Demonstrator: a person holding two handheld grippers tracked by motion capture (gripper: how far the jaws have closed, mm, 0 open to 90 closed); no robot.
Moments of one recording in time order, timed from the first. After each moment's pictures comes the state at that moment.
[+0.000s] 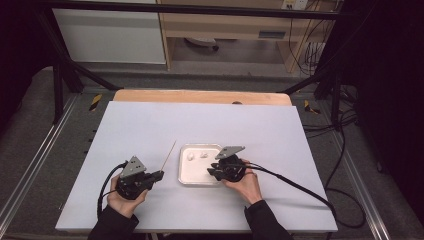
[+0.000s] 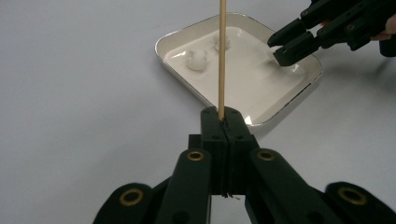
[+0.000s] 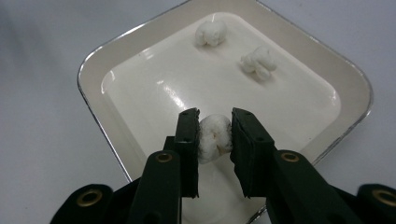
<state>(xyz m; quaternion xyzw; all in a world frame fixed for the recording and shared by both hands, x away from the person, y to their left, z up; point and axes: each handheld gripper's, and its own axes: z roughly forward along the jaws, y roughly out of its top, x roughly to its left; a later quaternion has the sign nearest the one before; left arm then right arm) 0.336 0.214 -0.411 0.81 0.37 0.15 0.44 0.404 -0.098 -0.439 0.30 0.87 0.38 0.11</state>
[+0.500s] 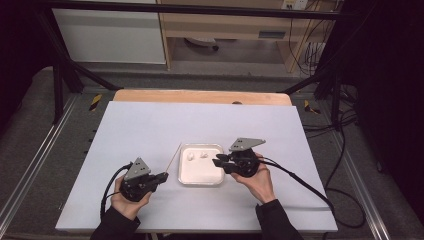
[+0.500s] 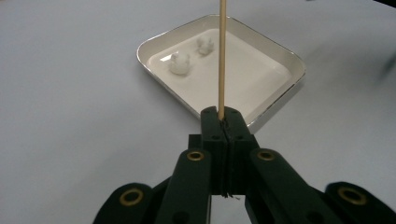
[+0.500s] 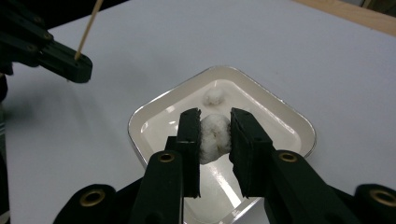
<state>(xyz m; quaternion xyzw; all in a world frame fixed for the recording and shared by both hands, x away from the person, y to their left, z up) 0.331 0.201 -0.409 0.81 0.35 0.14 0.44 0.390 -0.125 -0.384 0.30 0.83 0.46 0.11</state>
